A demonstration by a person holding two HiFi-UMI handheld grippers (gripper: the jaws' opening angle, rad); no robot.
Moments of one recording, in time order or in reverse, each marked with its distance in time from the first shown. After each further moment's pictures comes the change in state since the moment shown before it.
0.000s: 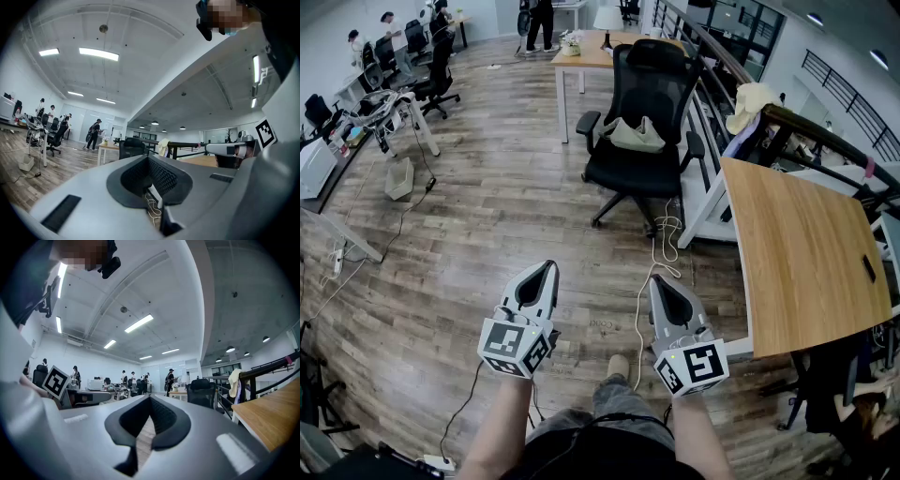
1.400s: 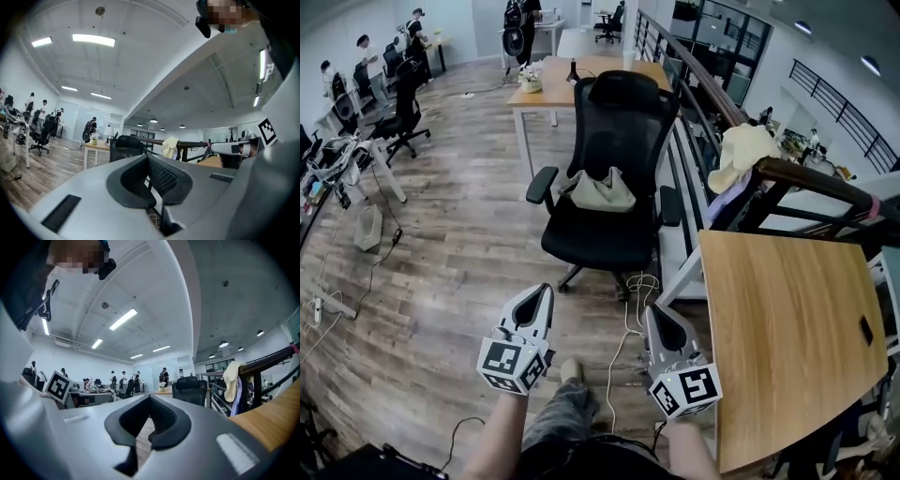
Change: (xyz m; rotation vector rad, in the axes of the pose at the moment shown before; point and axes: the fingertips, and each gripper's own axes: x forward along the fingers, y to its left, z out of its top) left arm 0.334 0.013 -0.007 0.005 0.014 -0.048; right arm 0.168 -0.273 -0.019 0.060 0.007 -0.074
